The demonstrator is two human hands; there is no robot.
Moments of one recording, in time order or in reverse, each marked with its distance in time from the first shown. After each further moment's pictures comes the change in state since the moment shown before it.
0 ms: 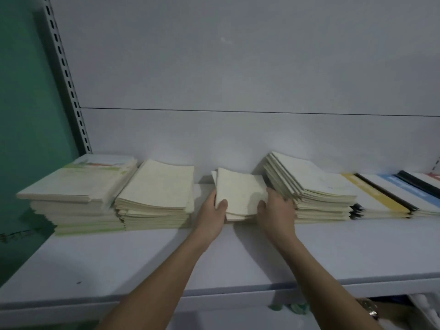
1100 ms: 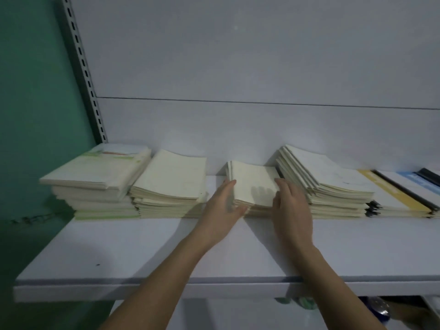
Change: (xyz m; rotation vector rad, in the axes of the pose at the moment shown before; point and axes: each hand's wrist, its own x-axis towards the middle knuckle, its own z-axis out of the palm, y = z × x) left_hand -0.025 0.007 -0.024 0.207 -0.115 0.147; right_hand -0.009 0.014 0.009 -0.006 0.241 -0.243
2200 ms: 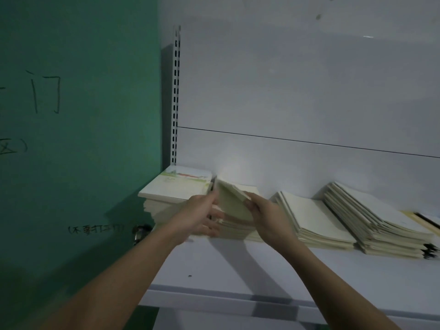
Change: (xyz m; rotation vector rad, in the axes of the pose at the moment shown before) left_hand -0.050 -0.011 -0.220 -0.354 -0.029 -0.438; right_hand 0.003 -0.200 0.034 0.335 -0.391 -0.177
